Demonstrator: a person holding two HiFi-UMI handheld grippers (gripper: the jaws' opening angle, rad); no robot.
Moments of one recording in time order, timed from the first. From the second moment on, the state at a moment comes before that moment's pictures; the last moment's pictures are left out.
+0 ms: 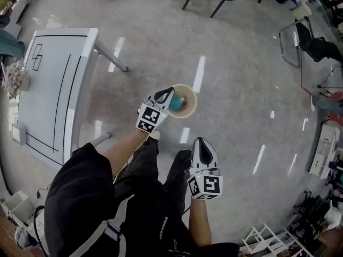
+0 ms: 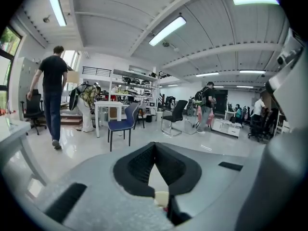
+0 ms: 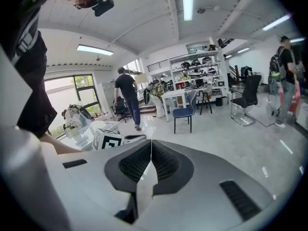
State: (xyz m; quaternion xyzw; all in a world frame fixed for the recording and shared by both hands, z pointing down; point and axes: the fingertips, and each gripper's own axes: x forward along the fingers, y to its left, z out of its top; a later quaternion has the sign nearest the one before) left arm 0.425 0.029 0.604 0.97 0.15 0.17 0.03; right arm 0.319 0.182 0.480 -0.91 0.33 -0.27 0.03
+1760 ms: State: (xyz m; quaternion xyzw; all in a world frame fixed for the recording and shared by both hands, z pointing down) left arm -0.062 -0.229 0.380 0.89 -0.45 0.08 0.04; right arm 0.038 -0.155 0.358 -0.49 0.85 -0.16 -0.10
